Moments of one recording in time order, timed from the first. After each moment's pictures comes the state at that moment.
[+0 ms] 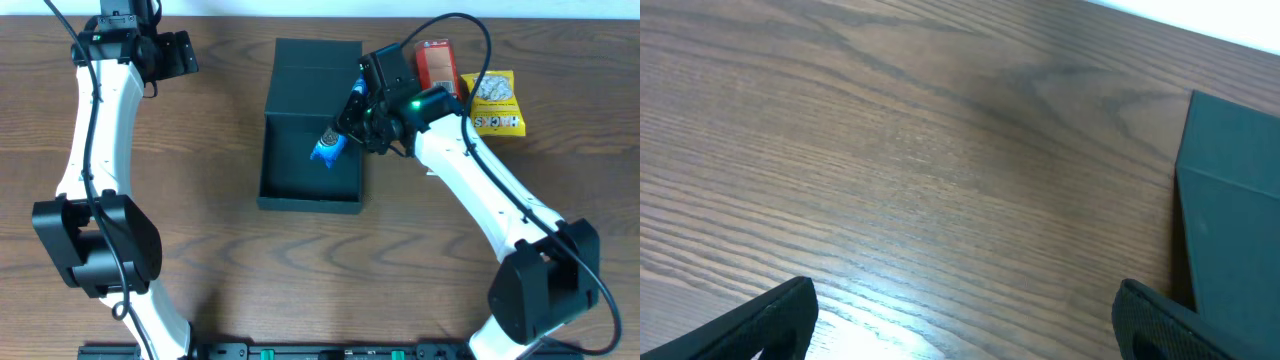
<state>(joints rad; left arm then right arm) 0.08 1.97 1.87 -0.87 -0.03 -0.17 0.46 1.81 1.54 -0.76 -0.23 0.99</state>
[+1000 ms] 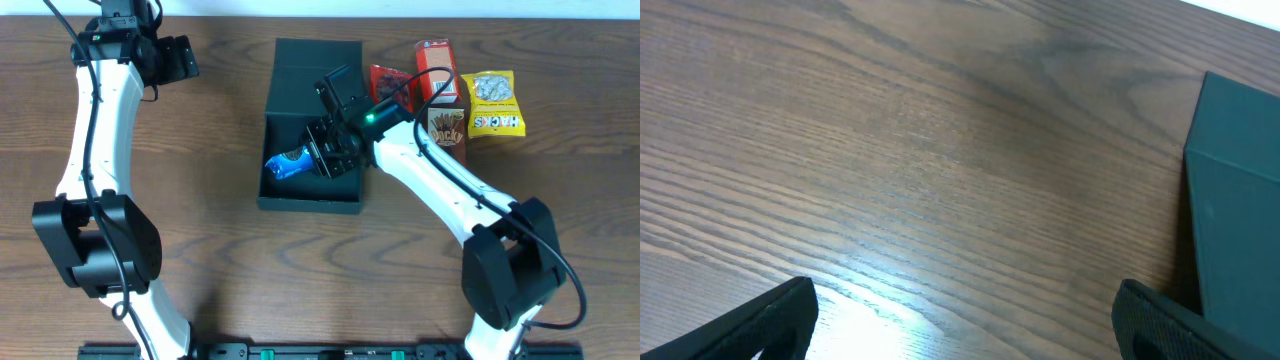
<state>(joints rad) 0.08 1.97 1.87 -0.92 -0.03 -0.20 0.59 1.92 1.54 -0.74 -0.33 1.72</state>
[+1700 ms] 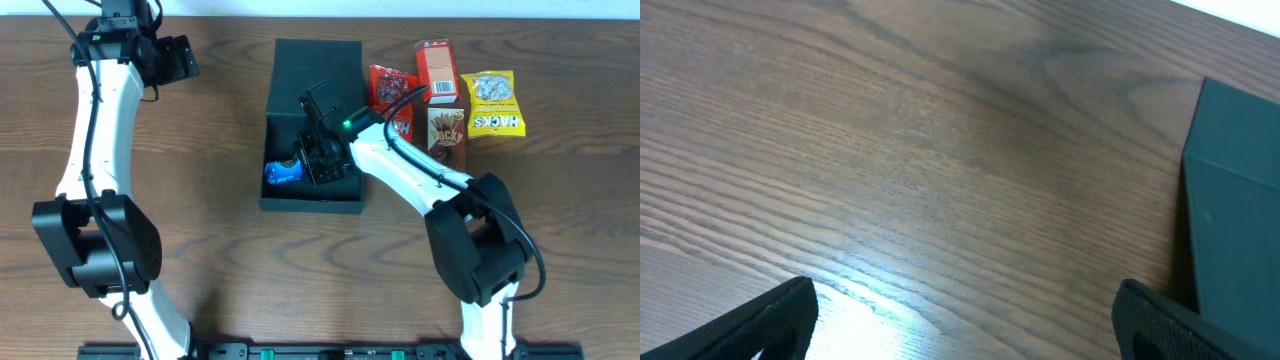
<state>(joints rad) 0.08 1.97 1.87 -0.92 -0.03 -0.22 0.61 2.08 1.54 -0.66 -0.30 1.90</state>
